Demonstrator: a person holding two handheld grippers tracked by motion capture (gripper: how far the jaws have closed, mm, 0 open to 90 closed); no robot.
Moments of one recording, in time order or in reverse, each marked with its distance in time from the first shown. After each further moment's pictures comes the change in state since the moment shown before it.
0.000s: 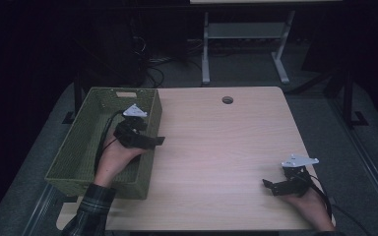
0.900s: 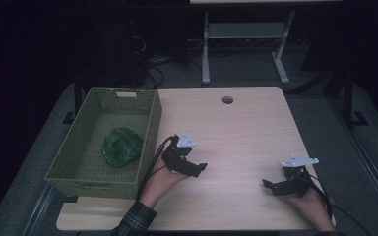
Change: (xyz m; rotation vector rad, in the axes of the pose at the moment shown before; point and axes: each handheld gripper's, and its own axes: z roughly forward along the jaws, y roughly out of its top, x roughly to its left) left arm -0.093 -0.026 0.093 0.010 -0.094 0.138; right arm 0.000 0.000 0.000 0.001 -0.001 0.001
